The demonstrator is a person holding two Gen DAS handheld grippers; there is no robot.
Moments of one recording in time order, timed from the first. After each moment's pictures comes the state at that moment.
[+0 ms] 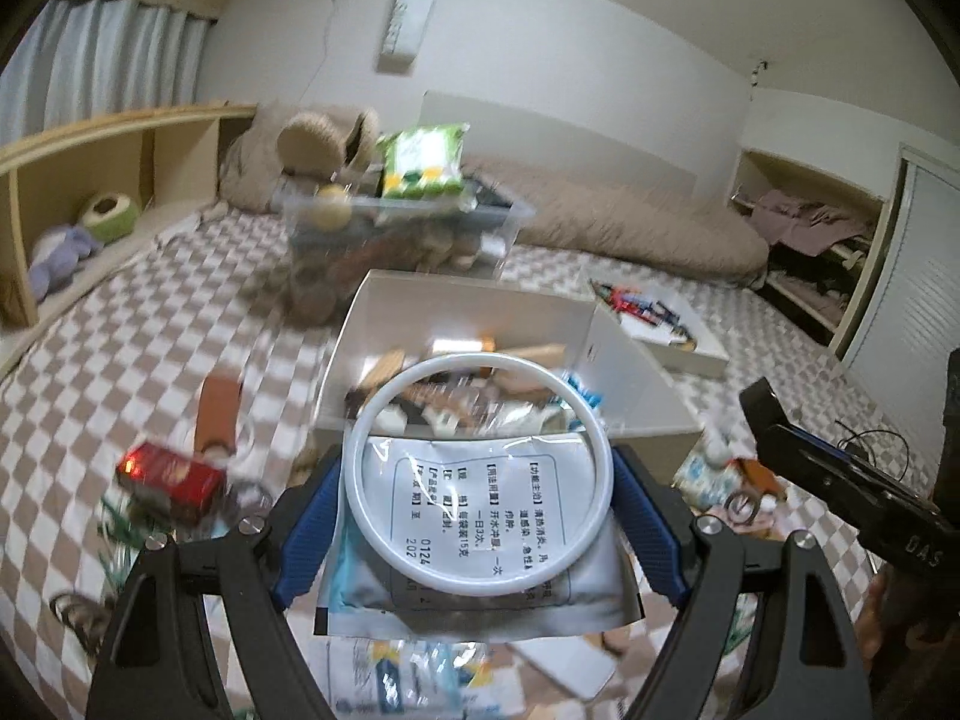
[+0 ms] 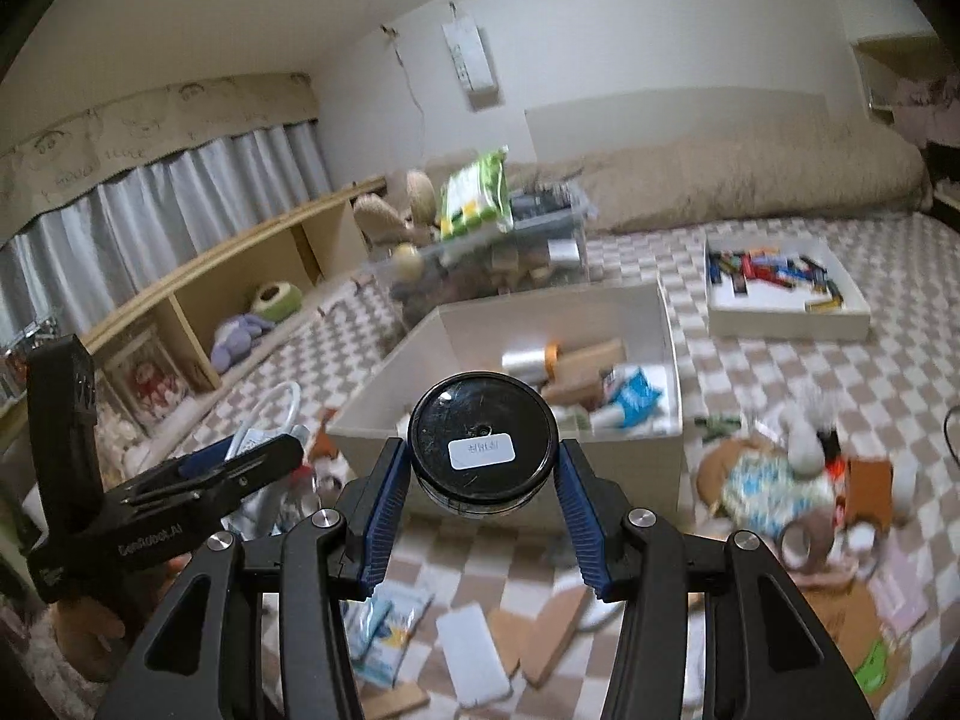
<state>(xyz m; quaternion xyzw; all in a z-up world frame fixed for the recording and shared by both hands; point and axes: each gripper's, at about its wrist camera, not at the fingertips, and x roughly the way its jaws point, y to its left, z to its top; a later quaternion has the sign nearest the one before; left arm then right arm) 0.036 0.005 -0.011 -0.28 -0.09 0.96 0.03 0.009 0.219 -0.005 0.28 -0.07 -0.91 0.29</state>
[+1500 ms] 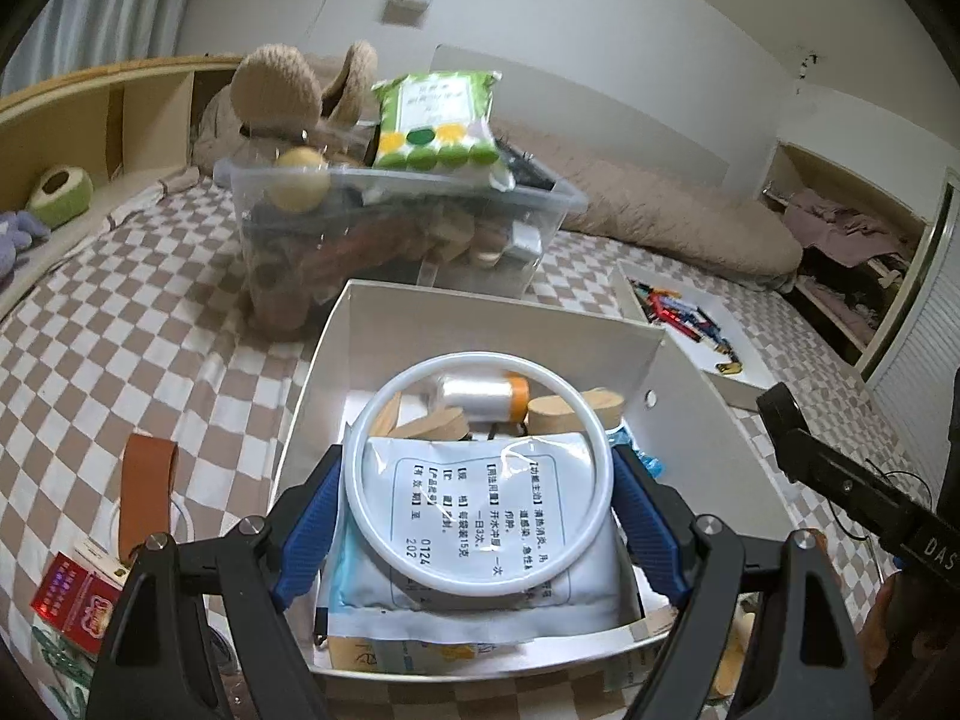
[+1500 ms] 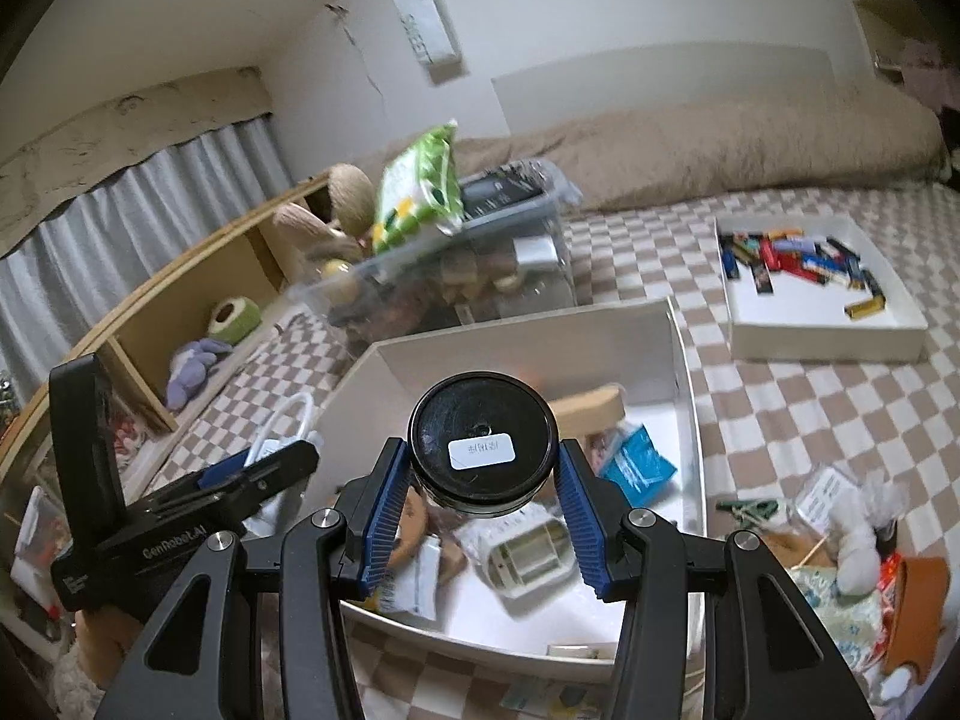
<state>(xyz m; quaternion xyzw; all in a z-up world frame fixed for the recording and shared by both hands) -0.114 -0.021 -0.046 -0.33 -0.12 0.94 0.03 -0.129 0.197 -0.031 0.33 -0.10 -0.90 0.27</state>
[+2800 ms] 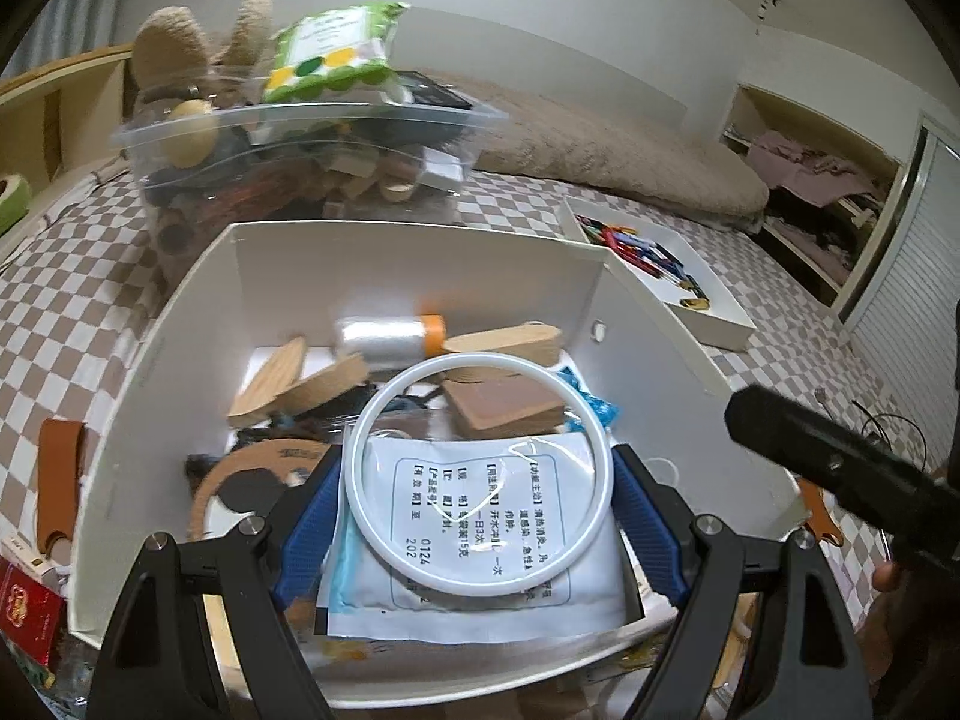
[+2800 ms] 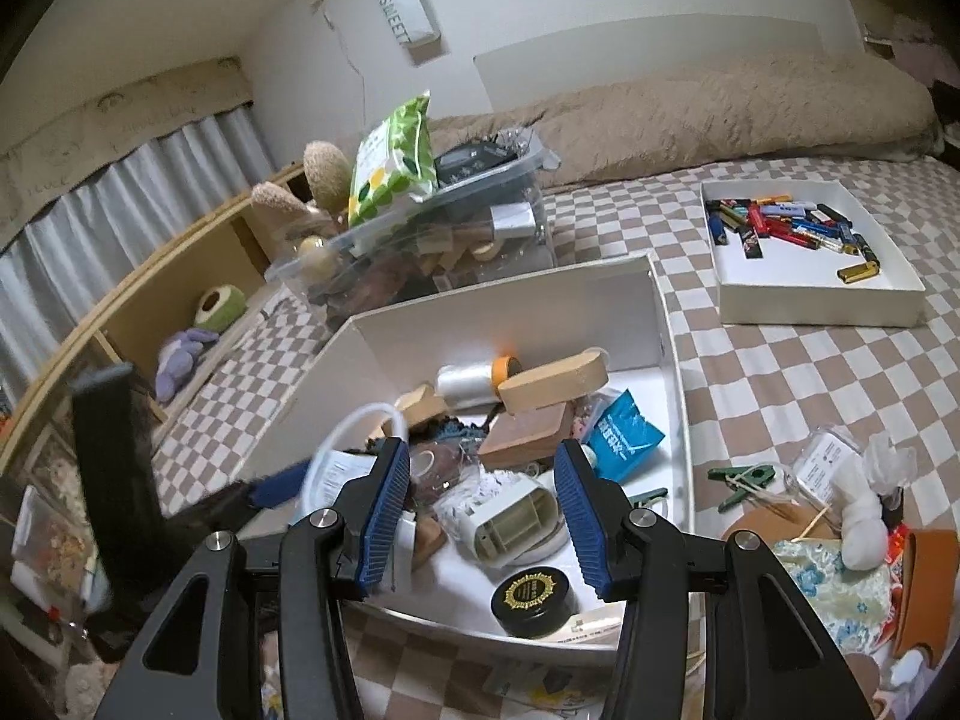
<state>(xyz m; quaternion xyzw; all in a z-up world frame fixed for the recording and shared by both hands) -0.136 0.042 -0.076 -0.36 -0.09 0.92 0.09 -0.131 0.206 -0.044 0.35 -0.10 -0.89 0.27</state>
